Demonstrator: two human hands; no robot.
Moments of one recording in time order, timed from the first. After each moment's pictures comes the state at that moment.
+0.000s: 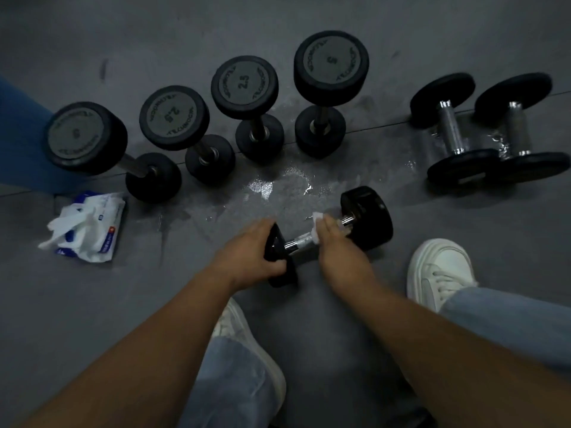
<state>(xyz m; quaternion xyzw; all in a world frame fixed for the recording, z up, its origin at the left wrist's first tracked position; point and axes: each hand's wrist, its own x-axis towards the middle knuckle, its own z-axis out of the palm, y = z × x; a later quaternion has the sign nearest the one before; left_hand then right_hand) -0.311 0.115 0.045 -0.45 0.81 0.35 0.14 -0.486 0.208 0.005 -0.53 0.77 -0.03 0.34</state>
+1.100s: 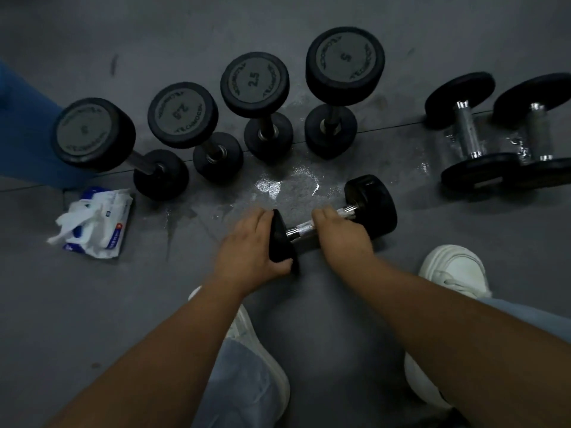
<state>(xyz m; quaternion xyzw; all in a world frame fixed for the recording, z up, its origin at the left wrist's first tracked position) -0.311 0.120 0.042 -0.48 0.85 0.19 0.07 -0.488 0.169 0.007 -0.62 0.75 0.08 0.22</state>
